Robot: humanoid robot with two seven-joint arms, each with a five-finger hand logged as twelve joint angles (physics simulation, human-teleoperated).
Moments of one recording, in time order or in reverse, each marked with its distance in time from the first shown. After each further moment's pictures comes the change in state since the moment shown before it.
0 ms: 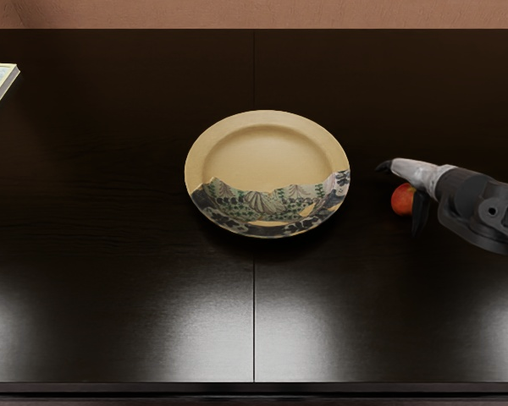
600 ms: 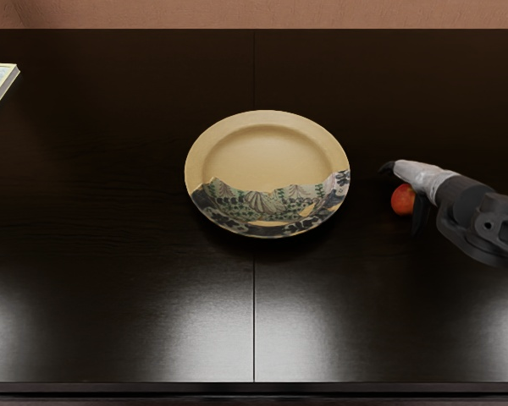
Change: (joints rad) left arm 0.000 0.000 0.000 0.000 0.000 0.000 0.000; right arm -0.043 0.006 0.000 0.000 -0.063 -0.075 0.000
